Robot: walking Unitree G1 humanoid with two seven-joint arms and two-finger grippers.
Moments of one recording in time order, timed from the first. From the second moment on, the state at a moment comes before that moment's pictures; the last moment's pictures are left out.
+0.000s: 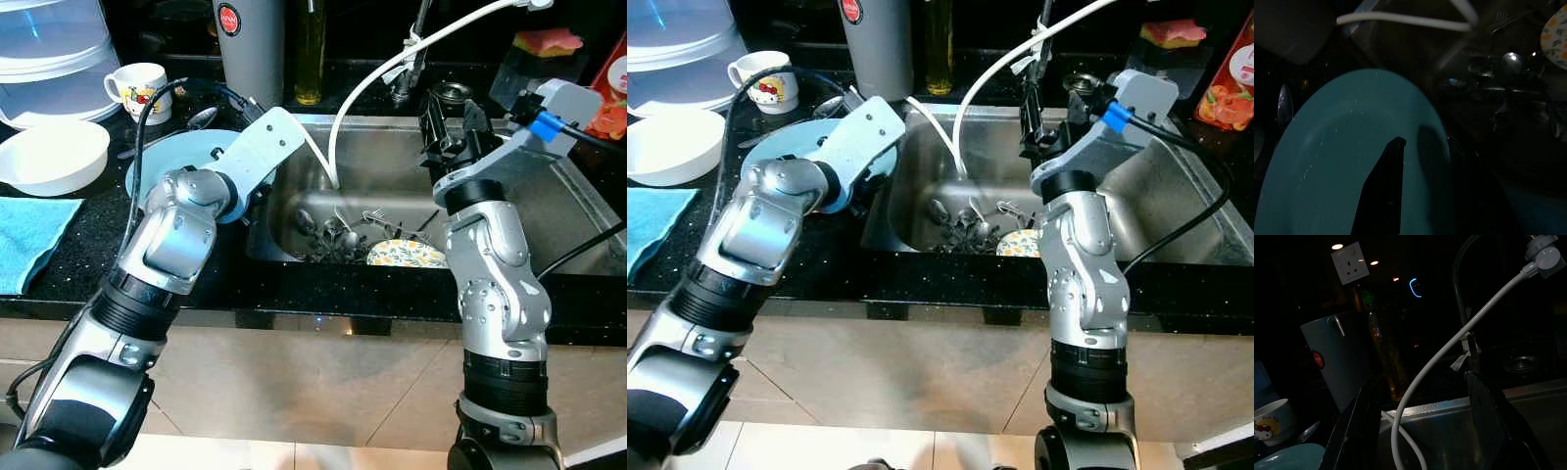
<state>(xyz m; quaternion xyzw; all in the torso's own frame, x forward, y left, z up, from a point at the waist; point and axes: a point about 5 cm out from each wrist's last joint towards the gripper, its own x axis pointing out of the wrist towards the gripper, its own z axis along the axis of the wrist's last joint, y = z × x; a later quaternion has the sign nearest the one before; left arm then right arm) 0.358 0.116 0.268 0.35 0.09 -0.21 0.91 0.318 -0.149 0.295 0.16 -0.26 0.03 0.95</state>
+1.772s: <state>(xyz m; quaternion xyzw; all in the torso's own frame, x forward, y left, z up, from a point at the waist) 0.363 0.129 0.264 0.40 0.09 -0.17 0.89 0.318 -0.150 0.295 0.16 -0.26 0.03 0.95</state>
